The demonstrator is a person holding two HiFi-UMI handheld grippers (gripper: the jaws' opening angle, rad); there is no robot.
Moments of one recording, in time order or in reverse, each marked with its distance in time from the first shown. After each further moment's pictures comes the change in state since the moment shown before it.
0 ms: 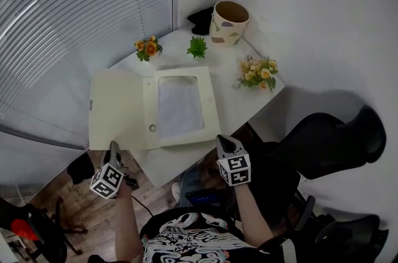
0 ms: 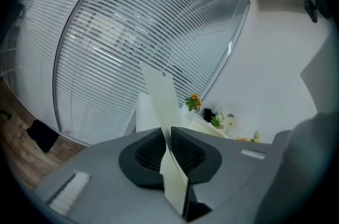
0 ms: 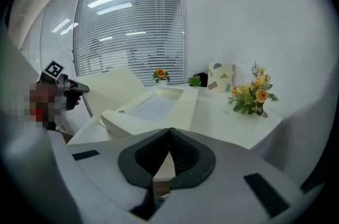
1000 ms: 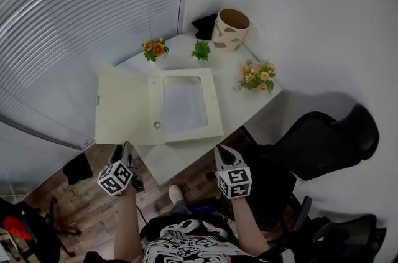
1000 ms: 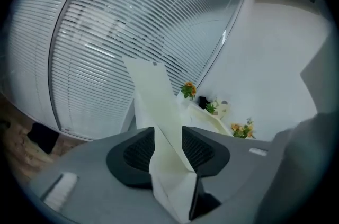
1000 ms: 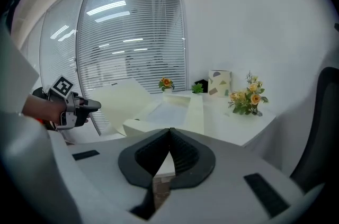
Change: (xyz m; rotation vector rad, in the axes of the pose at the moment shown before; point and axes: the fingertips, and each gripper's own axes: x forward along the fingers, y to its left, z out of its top) left arm -0.013 -0.001 -0.033 0.059 0.122 -0.049; right arm -0.052 0.051 0.010 0.045 -0.064 -0.027
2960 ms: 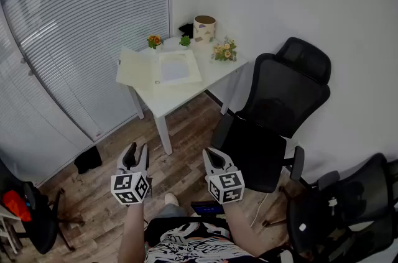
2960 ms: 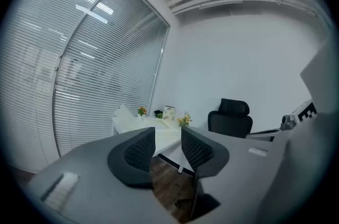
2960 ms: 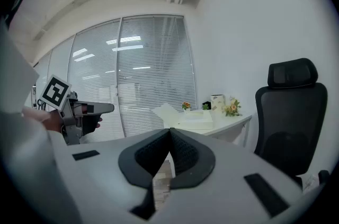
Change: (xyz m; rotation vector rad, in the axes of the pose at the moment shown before) left arm -0.422 -0.123 -0.098 0.448 -0.248 -0.277; right arm -0.367 0.191 -0.090 0.036 -0.280 0.048
